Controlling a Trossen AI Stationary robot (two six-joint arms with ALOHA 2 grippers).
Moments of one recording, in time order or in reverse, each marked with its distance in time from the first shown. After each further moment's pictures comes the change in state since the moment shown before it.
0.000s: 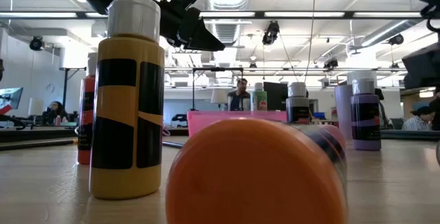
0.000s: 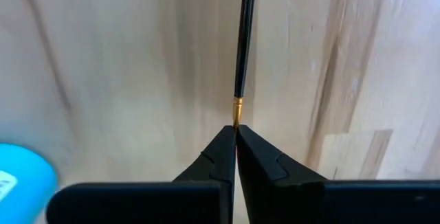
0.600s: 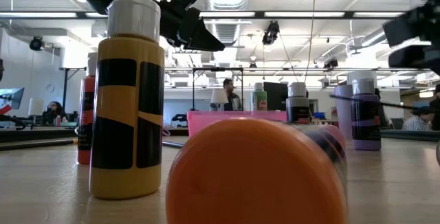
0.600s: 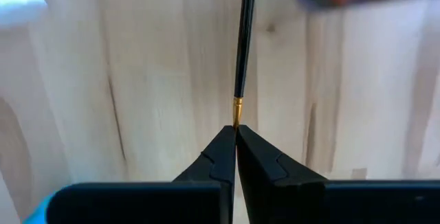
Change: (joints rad) left arm 0.000 0.000 0.000 -0.001 0.000 -0.002; right arm 0.000 -0.002 0.131 -0.007 0.100 0.025
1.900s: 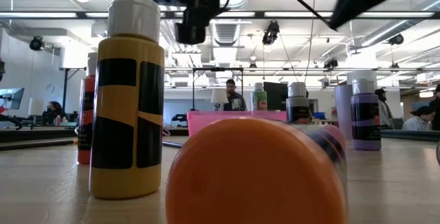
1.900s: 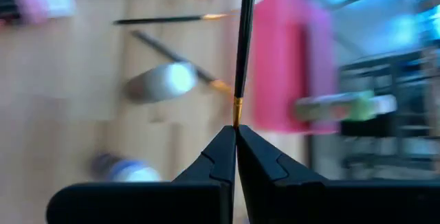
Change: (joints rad) left arm 0.141 0.109 0.417 -0.465 1.065 -1.125; right arm -0.042 0.057 0.374 -0.173 0.716 -0.394
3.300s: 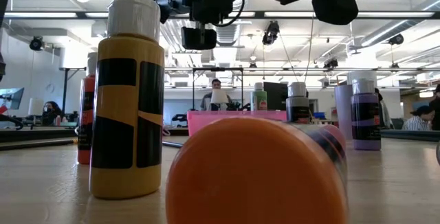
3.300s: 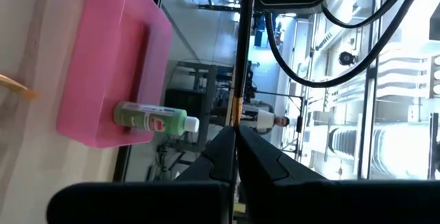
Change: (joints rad) left arm -0.044 0.099 -0.005 0.102 0.155 -0.056; right arm -0.086 0.206 0.147 -0.008 0.561 -0.431
